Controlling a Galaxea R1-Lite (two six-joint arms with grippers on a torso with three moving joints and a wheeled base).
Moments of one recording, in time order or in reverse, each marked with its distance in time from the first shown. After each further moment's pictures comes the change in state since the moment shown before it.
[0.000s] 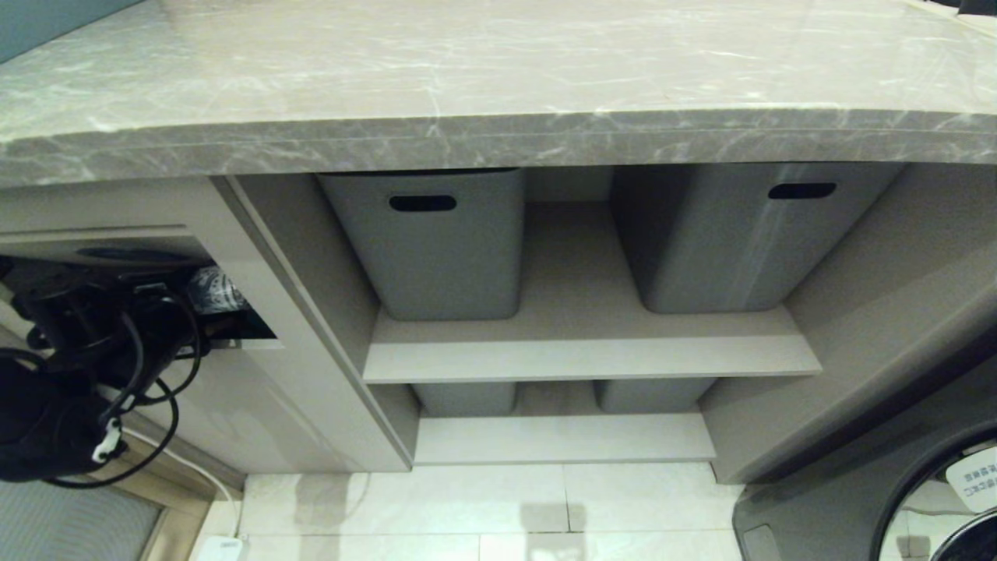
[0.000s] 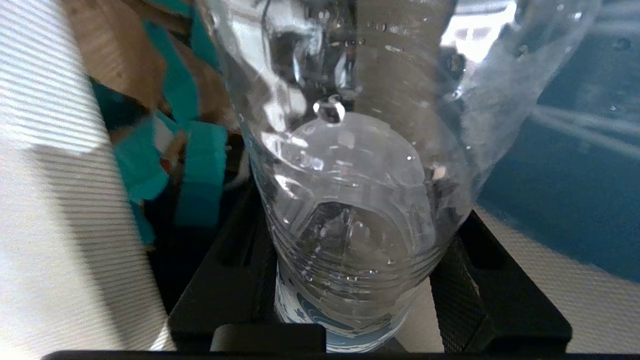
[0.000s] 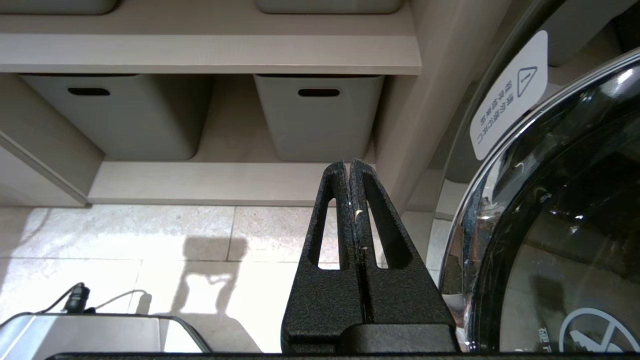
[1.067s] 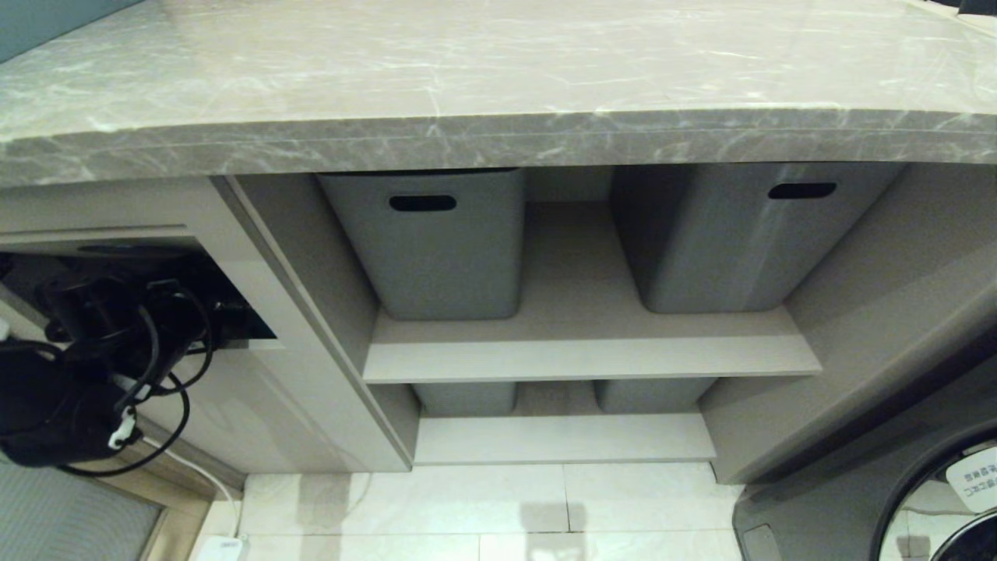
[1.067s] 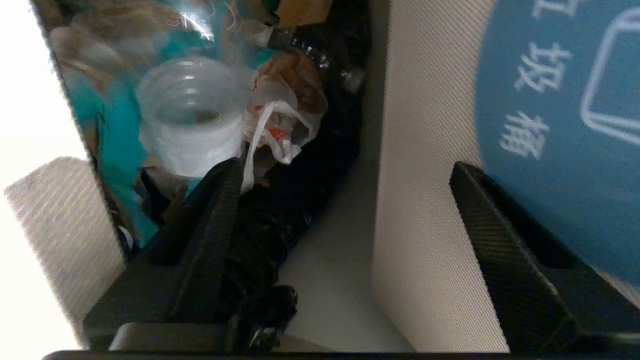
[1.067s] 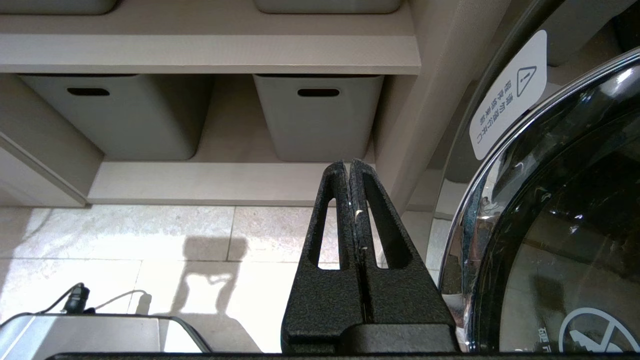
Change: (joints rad) left arm -0.014 0.030 -0.059 0.044 0.030 -0.002; right arm 0.000 0.000 0.000 0.000 0.000 0.001
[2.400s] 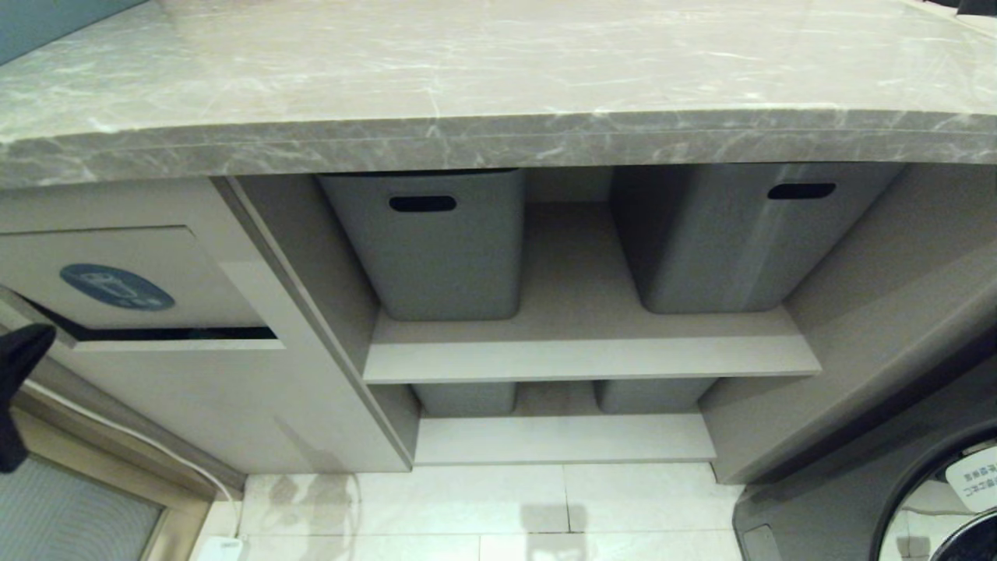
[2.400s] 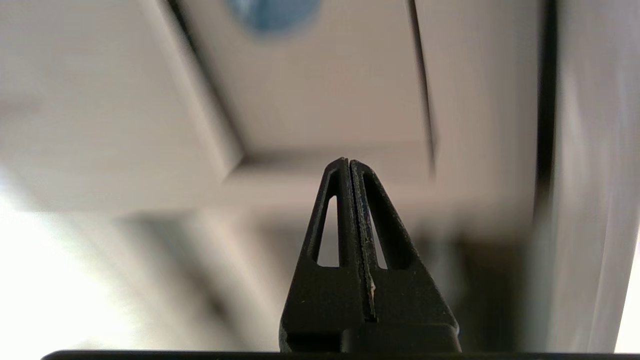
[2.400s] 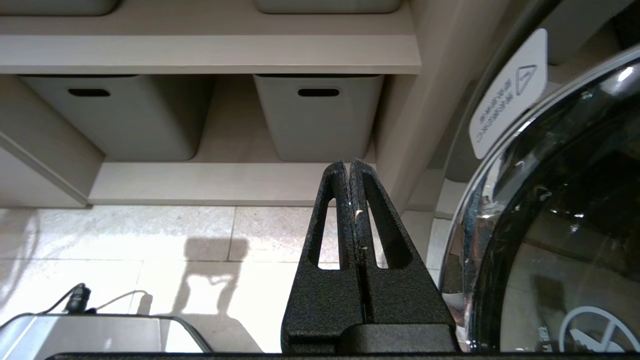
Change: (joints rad) left arm -0.053 -1.011 0.388 0.630 0.031 0.291; right arm 0.000 0.000 0.000 0.001 -0.001 0.003
